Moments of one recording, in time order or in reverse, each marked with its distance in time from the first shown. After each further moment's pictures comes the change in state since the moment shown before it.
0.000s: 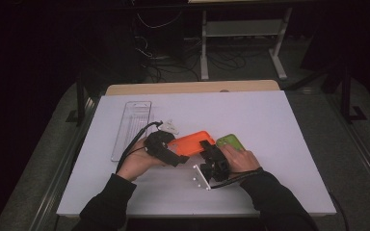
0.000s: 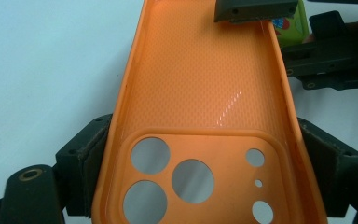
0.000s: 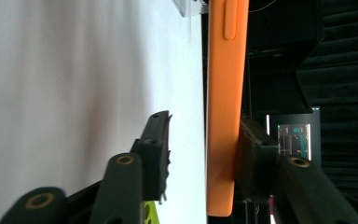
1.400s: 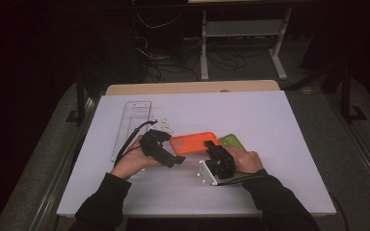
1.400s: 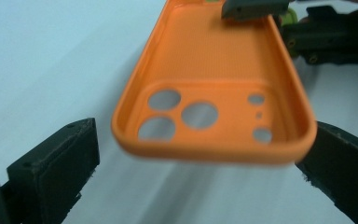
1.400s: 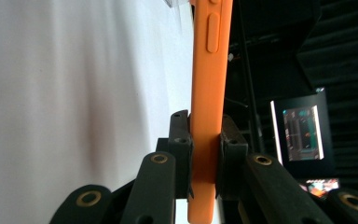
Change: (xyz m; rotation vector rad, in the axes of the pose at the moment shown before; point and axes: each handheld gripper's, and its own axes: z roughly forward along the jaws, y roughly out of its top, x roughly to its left) left arm 0.009 -0.007 -0.012 -0.025 -0.009 0.030; right arm -0.008 -0.014 -0.004 0.040 0.038 0.117
